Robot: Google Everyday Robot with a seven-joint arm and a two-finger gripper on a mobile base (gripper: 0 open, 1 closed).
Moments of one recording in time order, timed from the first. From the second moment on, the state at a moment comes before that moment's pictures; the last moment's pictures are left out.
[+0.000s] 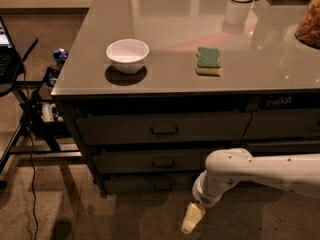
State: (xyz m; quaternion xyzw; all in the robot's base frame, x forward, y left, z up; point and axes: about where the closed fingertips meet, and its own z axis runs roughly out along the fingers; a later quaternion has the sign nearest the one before) arm 0.410 -0.122 0.467 -0.53 0.83 0.15 0.05
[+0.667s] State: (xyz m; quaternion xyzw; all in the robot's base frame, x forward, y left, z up) arm 0.448 -0.115 0.382 -0.50 0.84 0.20 0.06
